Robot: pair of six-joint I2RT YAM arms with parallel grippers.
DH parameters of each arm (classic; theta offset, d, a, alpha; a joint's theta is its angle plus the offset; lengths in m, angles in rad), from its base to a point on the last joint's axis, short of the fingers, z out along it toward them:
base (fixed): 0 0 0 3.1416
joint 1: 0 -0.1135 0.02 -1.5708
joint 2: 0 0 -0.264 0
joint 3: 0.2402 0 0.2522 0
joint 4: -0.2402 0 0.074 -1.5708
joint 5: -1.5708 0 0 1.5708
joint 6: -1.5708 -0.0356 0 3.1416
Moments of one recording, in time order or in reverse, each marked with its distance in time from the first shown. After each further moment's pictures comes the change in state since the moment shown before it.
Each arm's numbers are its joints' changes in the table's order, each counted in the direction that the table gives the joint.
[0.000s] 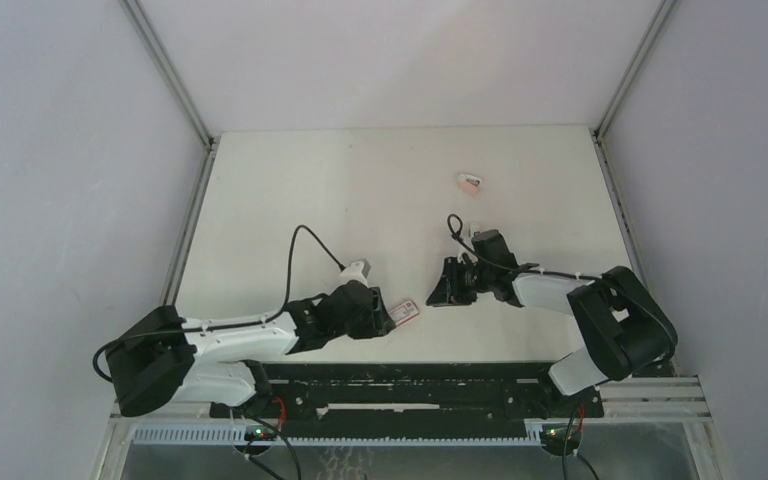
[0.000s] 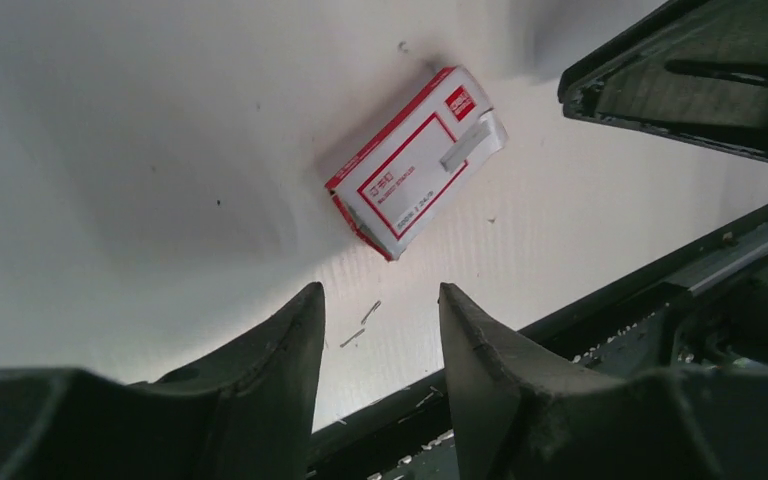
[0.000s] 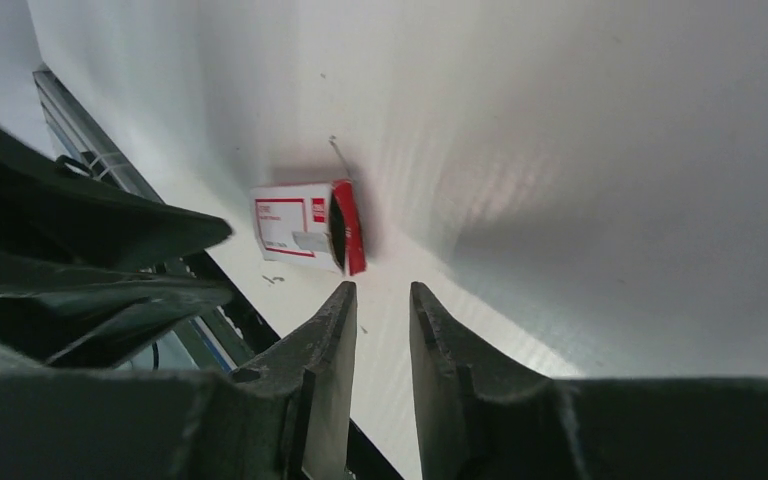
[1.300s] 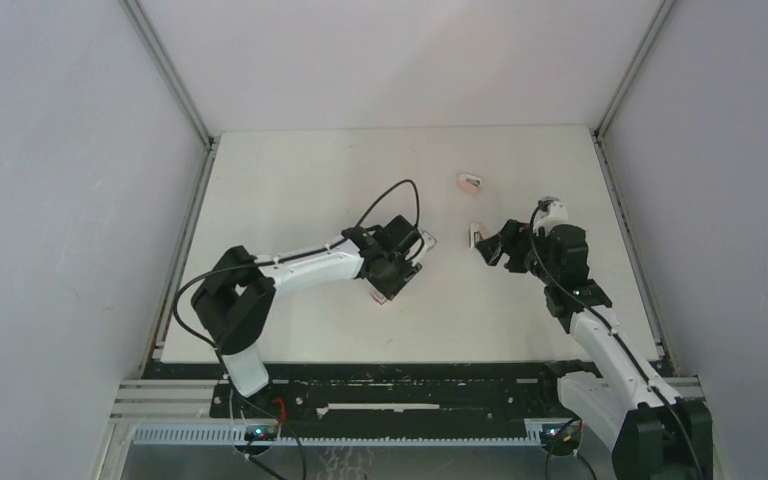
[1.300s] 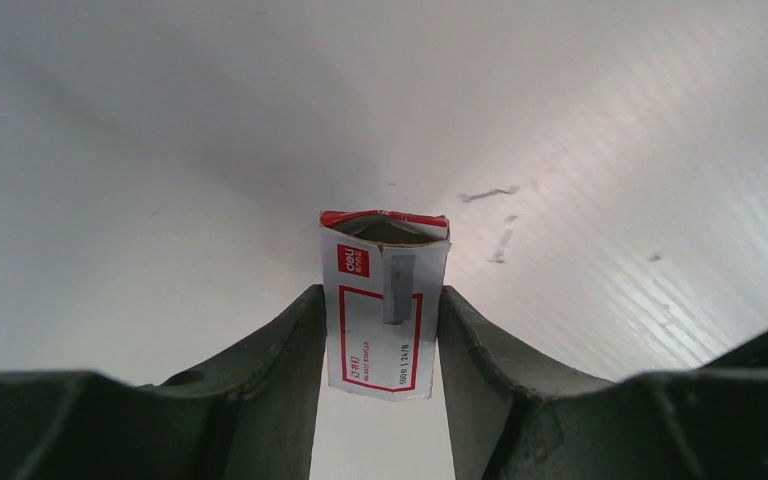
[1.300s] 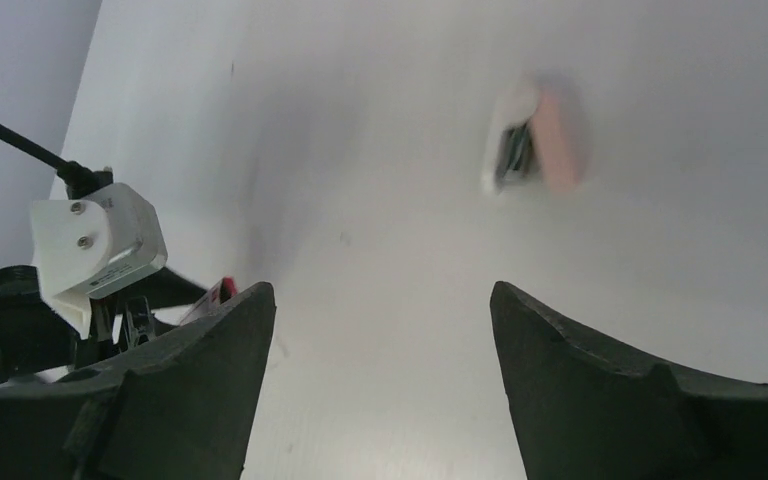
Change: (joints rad) left arm -0.174 -0.539 0.702 -0.541 -0.097 -0.888; right arm 0.337 0.618 -0.061 -0.048 -0.298 0.127
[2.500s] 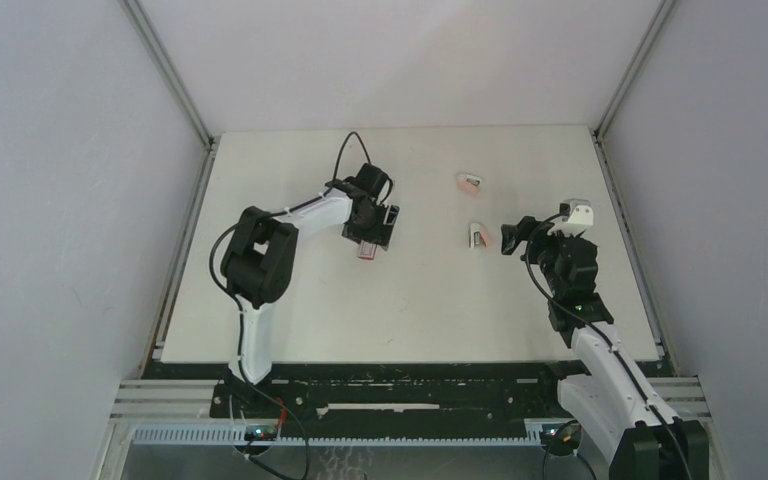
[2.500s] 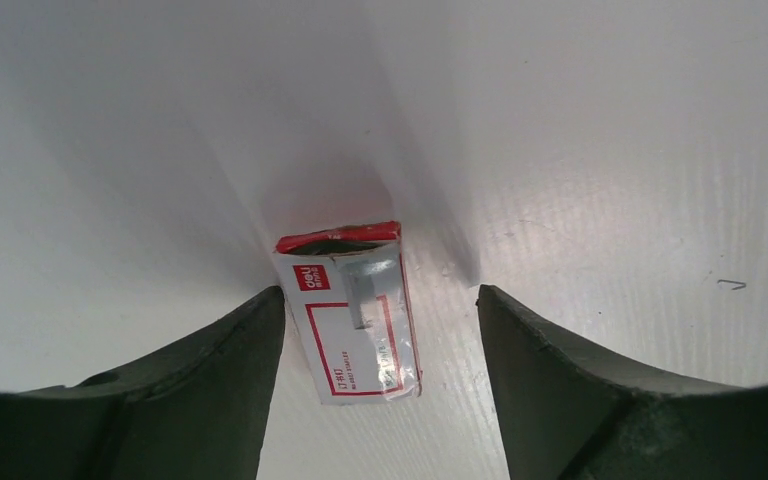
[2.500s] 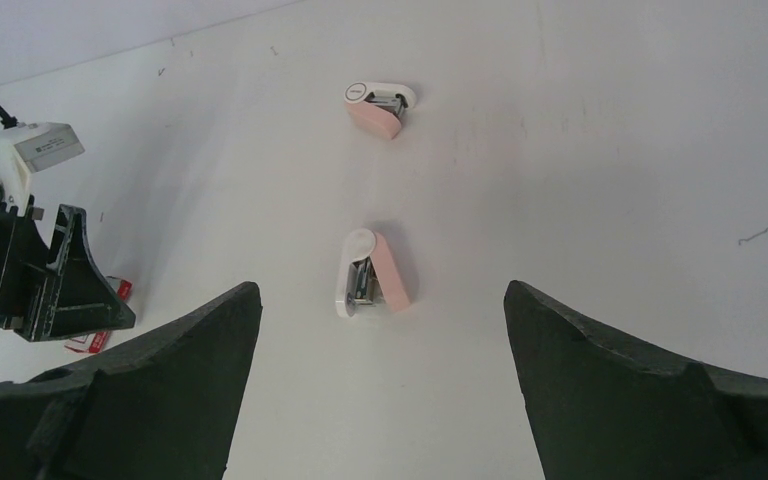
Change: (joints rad) left arm -0.309 -0.300 0.300 0.004 -0.069 0.167; right arm 0.029 0.075 -0.101 0.198 -0.257 0.141
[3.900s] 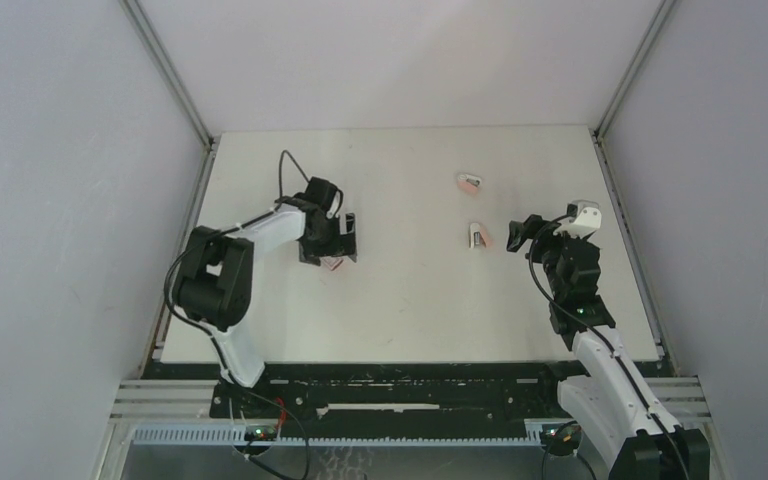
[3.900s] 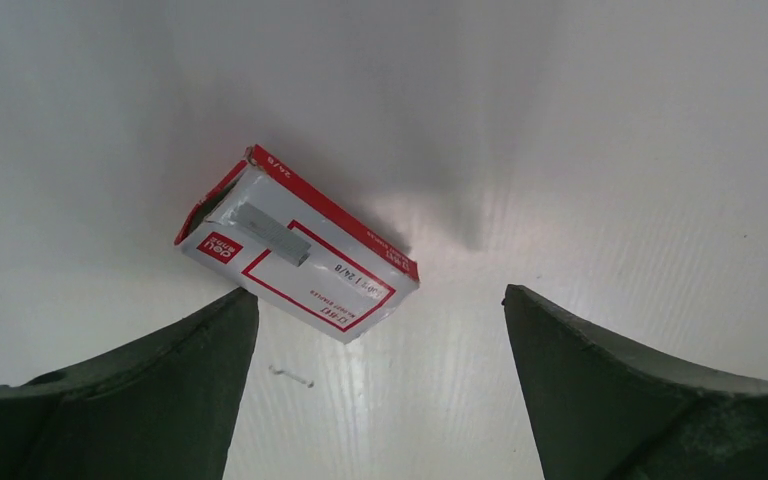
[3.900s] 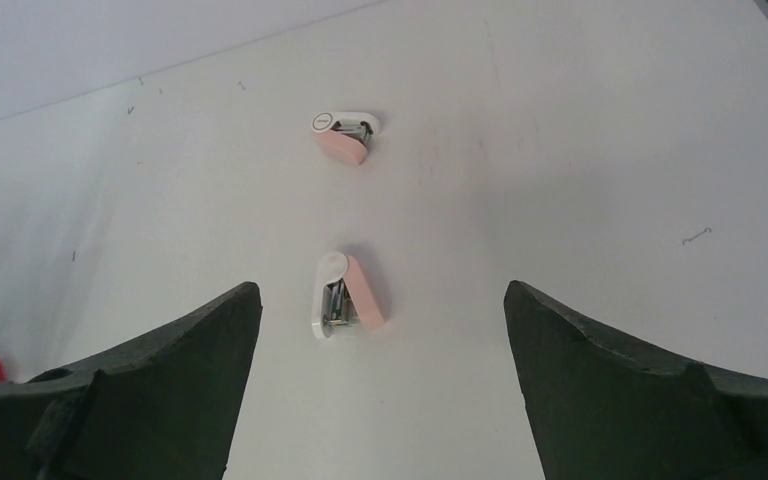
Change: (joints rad) left arm -0.186 0.284 -0.374 0.048 -0.050 0.198; right arm 0.000 0.035 0.000 -0.010 -0.090 -0.003
